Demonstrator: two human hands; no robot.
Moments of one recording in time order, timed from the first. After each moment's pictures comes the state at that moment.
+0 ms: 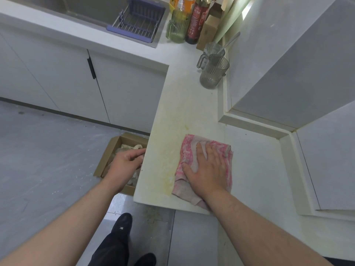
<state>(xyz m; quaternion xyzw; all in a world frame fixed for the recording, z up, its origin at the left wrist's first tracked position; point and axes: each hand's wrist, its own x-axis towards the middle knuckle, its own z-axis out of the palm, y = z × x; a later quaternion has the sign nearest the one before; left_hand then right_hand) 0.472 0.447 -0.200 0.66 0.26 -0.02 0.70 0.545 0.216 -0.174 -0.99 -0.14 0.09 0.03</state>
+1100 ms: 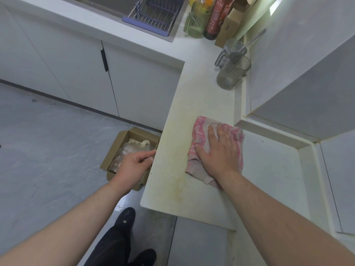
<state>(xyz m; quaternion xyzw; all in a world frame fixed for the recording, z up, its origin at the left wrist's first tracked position) 0.473 0.451 -0.213 0.67 0.28 -0.04 0.69 0.615 0.237 -0.175 -0.98 -0.18 0.07 0.02</state>
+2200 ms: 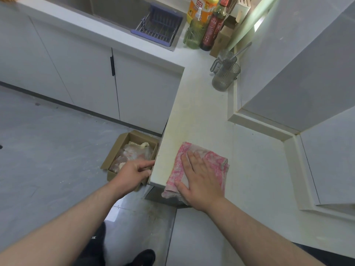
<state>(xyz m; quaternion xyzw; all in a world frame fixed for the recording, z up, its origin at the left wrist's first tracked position) 0.400 0.455 -0.217 0.74 0.18 -0.11 0.64 0.475 0.227 -0.169 -0.93 -0.35 0.14 0.00</state>
